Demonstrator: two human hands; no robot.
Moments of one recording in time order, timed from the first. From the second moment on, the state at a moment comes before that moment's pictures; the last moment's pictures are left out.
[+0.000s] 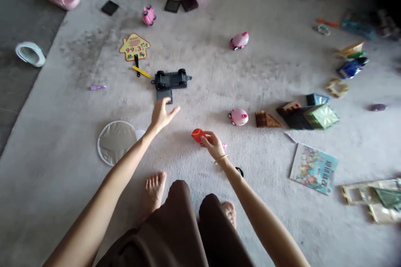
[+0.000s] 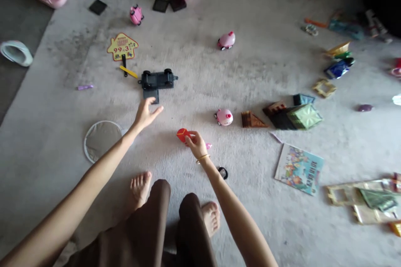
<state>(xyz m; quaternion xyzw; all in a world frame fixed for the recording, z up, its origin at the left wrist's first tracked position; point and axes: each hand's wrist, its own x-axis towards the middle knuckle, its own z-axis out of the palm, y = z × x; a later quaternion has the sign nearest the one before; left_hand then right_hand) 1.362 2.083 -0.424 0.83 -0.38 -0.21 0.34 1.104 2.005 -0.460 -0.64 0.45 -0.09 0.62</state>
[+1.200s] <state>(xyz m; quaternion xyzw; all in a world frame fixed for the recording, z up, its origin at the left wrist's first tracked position) 1.359 2.024 -0.406 0.48 -0.43 -0.72 0.27 1.095 1.995 -0.421 -0.84 0.38 -0.19 0.33</state>
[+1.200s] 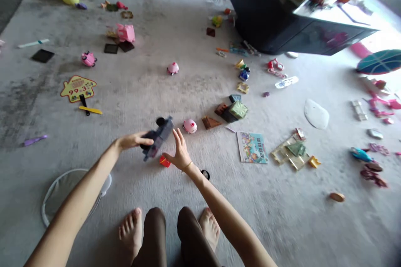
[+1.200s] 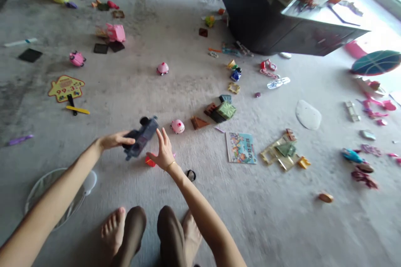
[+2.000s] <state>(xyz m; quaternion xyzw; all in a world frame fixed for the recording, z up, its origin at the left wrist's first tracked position) 1.097 1.928 -0.405 0.40 -0.90 -0.18 -0.03 0.904 1.926 -0.406 -0.84 0.50 -0.05 0.22</state>
